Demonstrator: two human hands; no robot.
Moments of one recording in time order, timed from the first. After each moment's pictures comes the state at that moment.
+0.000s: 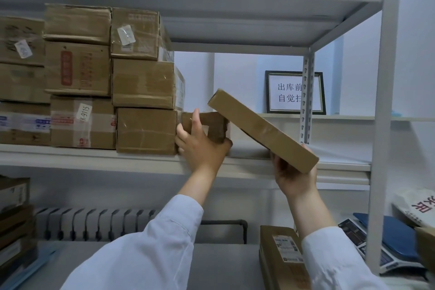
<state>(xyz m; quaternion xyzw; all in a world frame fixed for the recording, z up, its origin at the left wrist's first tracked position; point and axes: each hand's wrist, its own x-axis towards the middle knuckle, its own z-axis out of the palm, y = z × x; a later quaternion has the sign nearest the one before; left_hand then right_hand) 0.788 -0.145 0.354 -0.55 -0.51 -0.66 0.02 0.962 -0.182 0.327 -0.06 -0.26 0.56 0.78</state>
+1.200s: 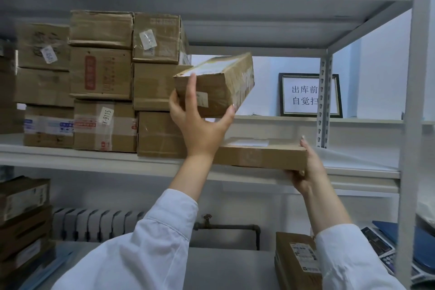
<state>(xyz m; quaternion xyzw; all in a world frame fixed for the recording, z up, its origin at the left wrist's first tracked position) 0.737 -0.173 0.398 -0.54 -0.27 -0.80 0.05 0.936 -0.172 0.351 -0.27 -0.31 0.48 0.78</state>
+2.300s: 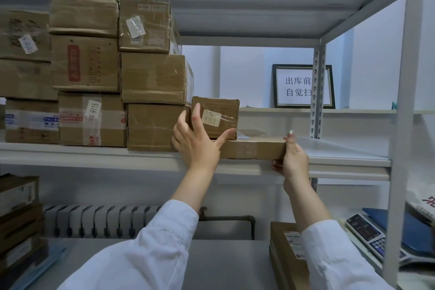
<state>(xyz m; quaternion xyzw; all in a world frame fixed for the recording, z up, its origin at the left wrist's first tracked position) 0.748 -0.124 0.346 -0.54 -0.47 -0.67 0.21 0.917 -0.168 0.334 -0.42 -0.40 0.26 0.77</state>
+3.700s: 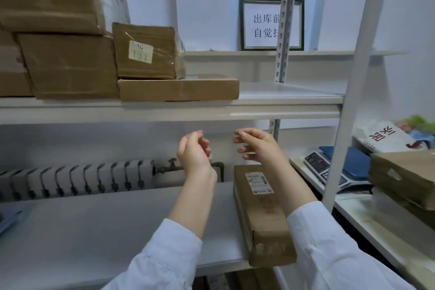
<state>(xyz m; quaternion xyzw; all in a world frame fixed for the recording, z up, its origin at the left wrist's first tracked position) 0.858 -0.171 0.251 -0.26 -0.36 -0.71 -0.54 0.988 -0.181 0.246 -0.48 -0.53 0.37 0.60</state>
